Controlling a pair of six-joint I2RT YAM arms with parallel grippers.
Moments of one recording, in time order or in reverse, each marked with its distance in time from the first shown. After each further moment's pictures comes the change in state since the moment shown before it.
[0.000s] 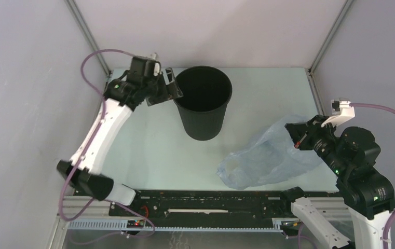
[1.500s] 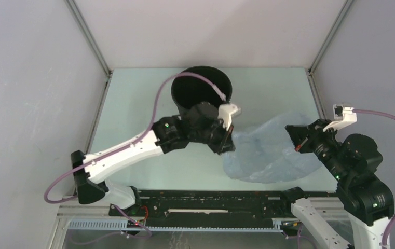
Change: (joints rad) left arm -0.696 -0.072 -0.341 0.400 0.220 0.212; right arm 0.000 -0.050 -0.058 0.054 -0.021 0.000
